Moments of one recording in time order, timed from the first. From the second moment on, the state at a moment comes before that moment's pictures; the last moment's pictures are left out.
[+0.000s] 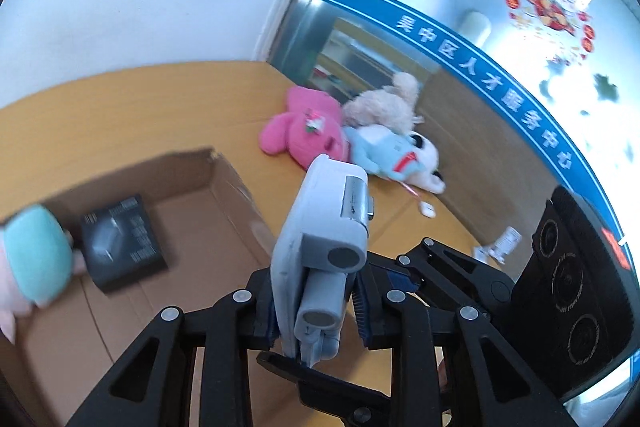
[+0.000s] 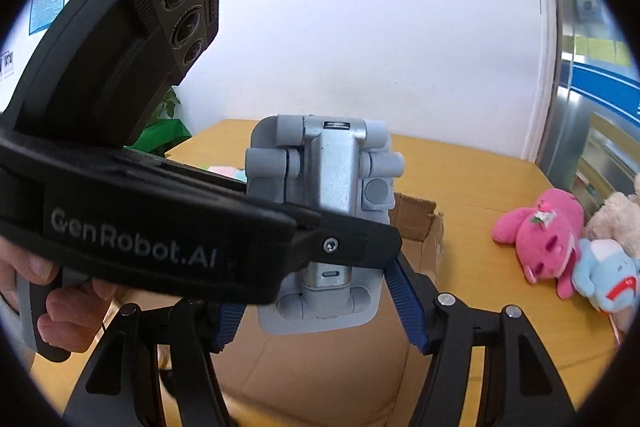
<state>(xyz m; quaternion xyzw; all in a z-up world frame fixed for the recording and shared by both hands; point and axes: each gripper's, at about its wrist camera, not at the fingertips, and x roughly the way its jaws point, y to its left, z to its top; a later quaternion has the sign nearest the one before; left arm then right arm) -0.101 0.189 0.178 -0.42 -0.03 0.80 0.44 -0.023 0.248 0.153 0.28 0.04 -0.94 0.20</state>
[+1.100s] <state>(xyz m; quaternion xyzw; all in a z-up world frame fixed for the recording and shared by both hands) -0.277 0.174 0.081 -0.53 -0.04 0.77 0.34 -0.235 0.274 -0.016 0.51 -0.10 -0.84 0.12</state>
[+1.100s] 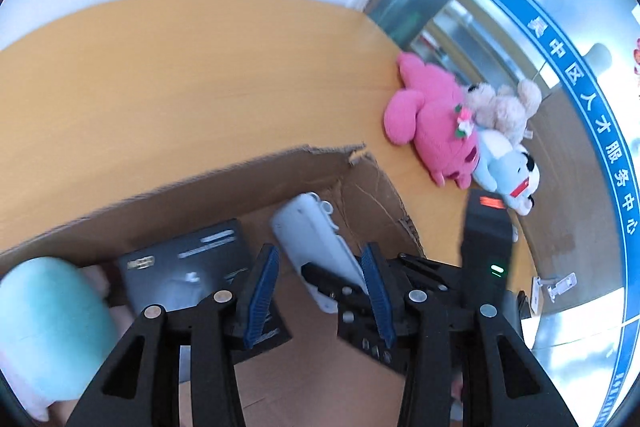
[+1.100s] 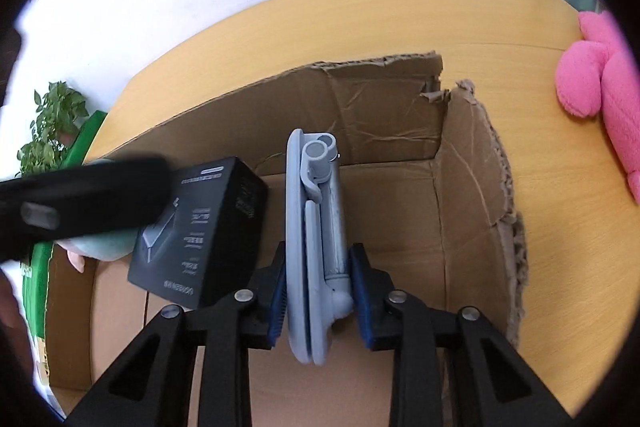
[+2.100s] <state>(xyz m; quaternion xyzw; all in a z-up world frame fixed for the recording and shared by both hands) -0.186 0.063 0.117 -0.41 -0.01 0.88 0.23 -0.177 0.251 0.074 0.41 0.00 -0.91 0.10</state>
